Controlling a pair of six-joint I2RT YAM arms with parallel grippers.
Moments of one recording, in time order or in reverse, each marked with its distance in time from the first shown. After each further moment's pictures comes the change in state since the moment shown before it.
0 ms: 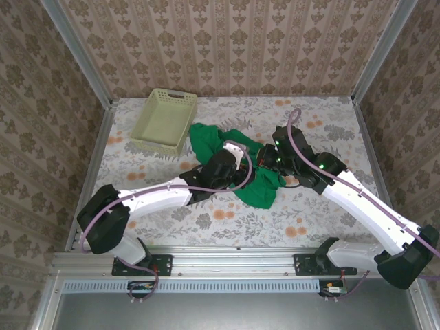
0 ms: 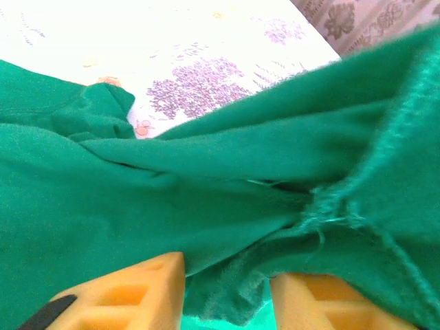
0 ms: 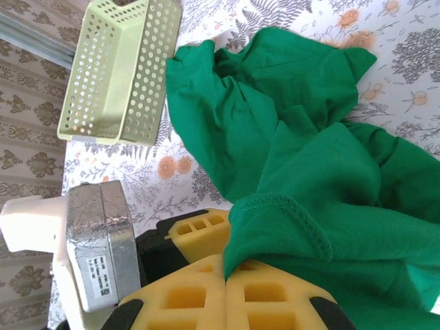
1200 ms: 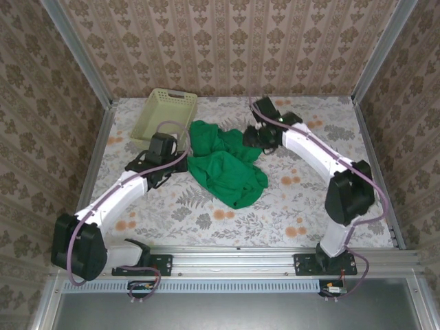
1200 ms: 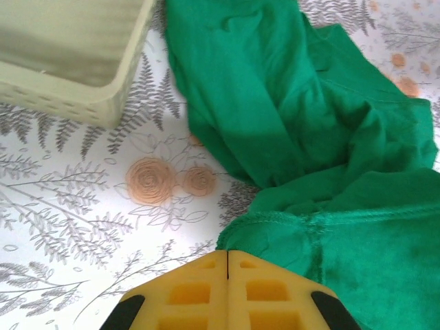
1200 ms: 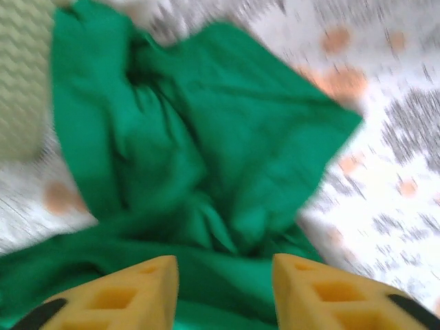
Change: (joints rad) left arm 0.554 -0.269 -0.083 -0.478 0.049 0.041; right arm -0.174 0.573 0.329 -0.100 -0.098 -0.314
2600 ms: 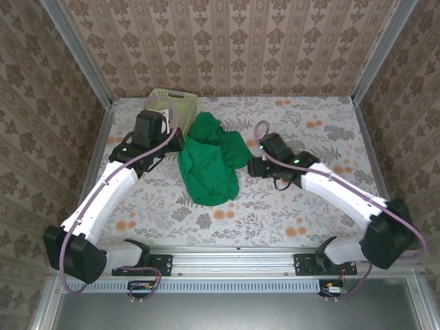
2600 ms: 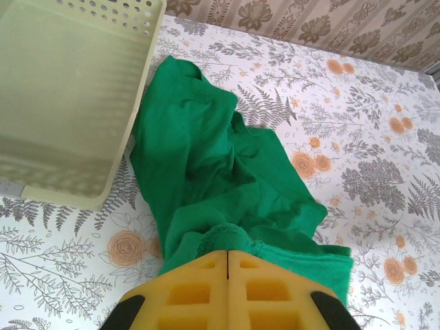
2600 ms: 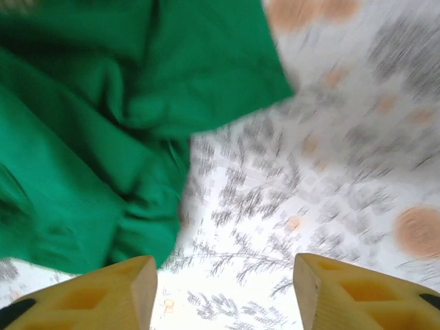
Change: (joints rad) left arm 0.014 -0.019 0.297 -0.150 0.044 0.003; right arm 0.176 -0.338 -0.479 0.209 0.093 -0.061
